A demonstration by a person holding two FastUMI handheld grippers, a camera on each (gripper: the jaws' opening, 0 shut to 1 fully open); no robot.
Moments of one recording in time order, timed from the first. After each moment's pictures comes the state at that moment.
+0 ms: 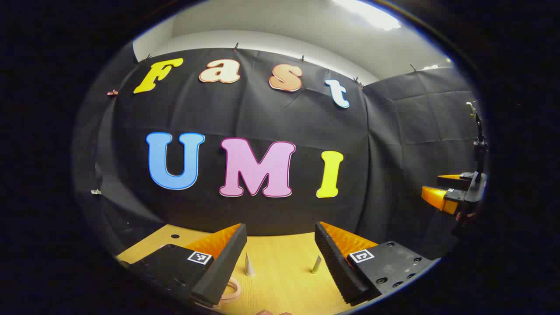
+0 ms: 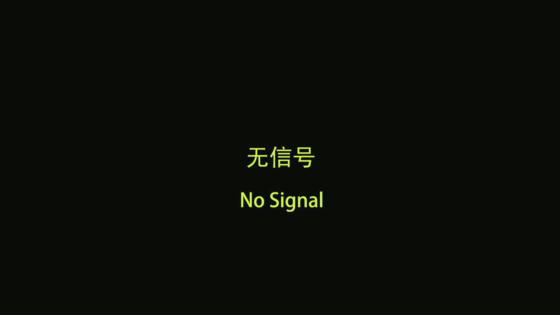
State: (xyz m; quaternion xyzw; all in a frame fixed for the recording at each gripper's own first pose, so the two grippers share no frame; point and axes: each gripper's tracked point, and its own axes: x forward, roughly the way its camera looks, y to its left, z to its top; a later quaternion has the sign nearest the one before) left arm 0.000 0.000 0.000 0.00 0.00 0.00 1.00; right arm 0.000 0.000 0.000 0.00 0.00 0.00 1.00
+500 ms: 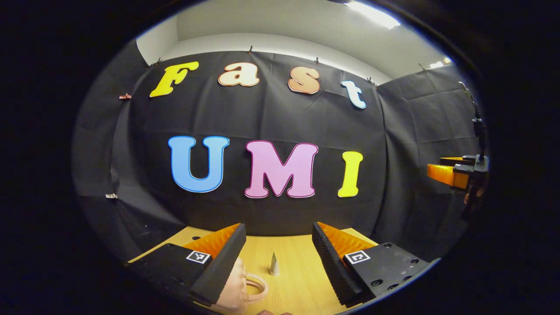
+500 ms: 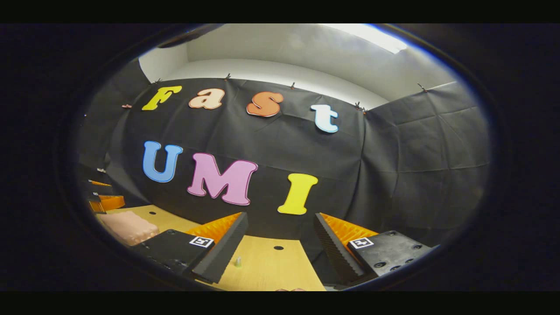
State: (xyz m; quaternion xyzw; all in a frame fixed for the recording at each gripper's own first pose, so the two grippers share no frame) left arm -0.024 0.045 0.017 0.03 -0.02 0.04 1.00; right arm 0.014 0.058 0.043 0.03 -0.03 0.06 1.00
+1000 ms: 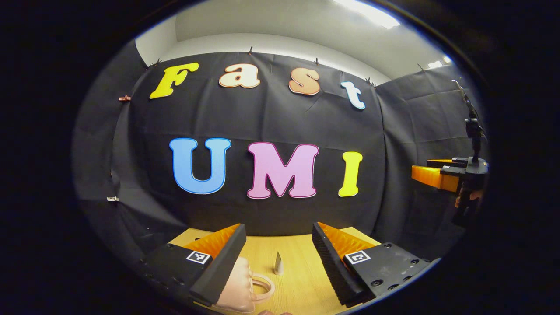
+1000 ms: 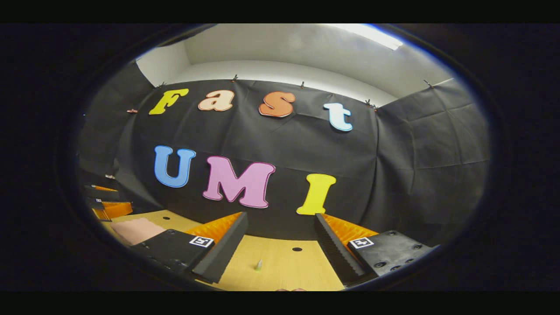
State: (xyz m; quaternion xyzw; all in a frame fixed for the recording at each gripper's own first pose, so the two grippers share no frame) left arm -0.034 0.061 0.013 0.02 -0.01 0.03 1.00; right arm 0.020 0.107 0.050 0.05 -0.03 0.09 0.99
